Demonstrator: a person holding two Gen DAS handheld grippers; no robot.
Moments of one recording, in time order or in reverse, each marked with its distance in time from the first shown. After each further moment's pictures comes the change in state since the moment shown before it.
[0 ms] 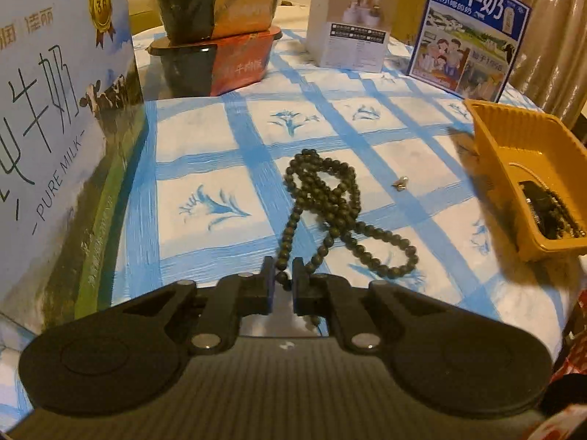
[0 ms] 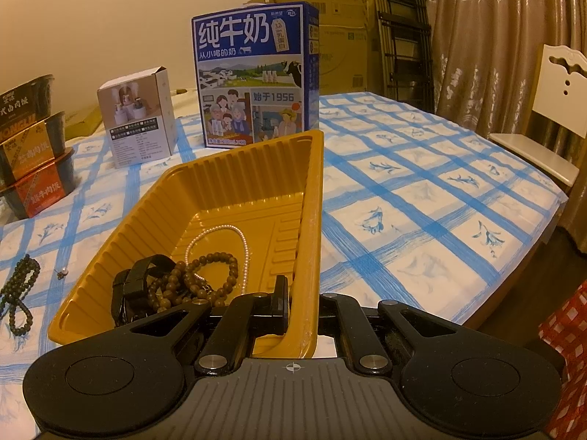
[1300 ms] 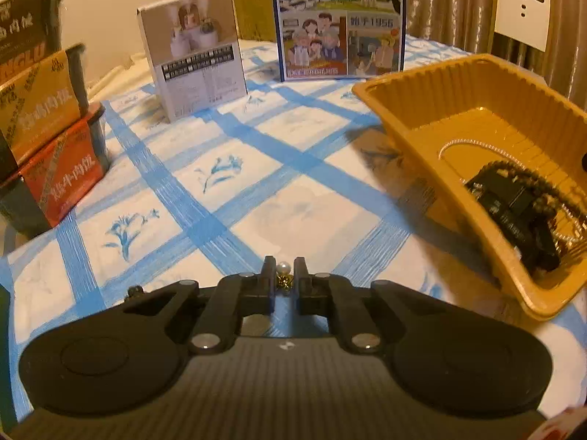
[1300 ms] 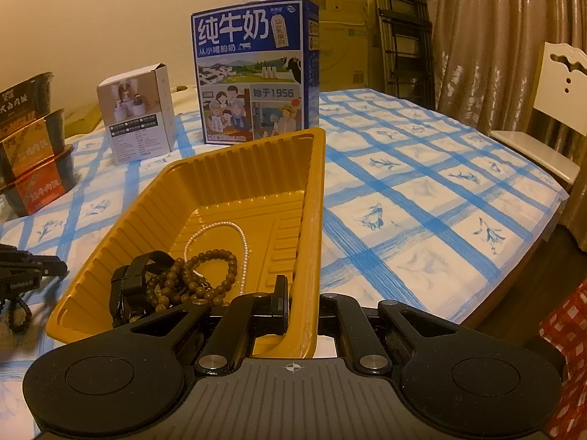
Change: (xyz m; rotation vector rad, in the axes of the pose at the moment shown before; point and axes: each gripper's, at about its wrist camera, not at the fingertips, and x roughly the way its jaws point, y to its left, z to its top) left arm 0.087 -0.107 0.049 0.412 -0.082 -0.154; right arm 0.001 -0.001 -0.006 0.003 0.003 0.001
